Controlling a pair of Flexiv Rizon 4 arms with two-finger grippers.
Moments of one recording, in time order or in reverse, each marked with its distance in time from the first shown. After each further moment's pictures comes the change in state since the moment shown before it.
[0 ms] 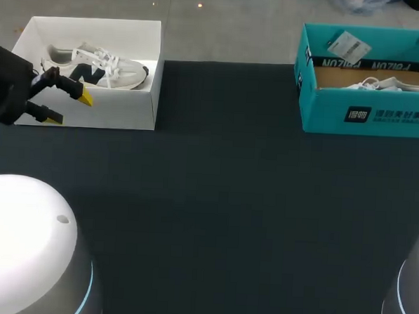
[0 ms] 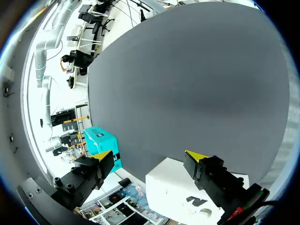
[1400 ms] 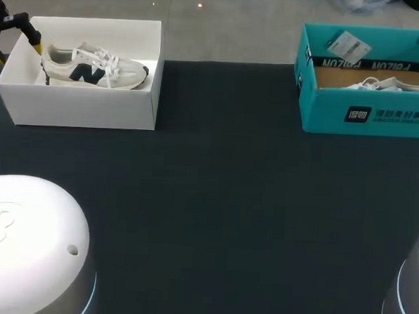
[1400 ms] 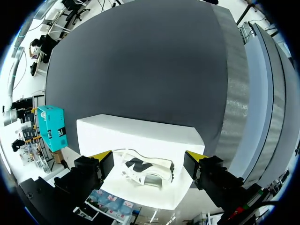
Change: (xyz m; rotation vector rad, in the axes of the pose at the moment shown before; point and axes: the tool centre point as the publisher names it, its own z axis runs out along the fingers) left arm 0.140 0.185 -0.051 0.015 0.456 -0.035; right arm 0.000 0.000 0.000 0.000 0.000 0.000
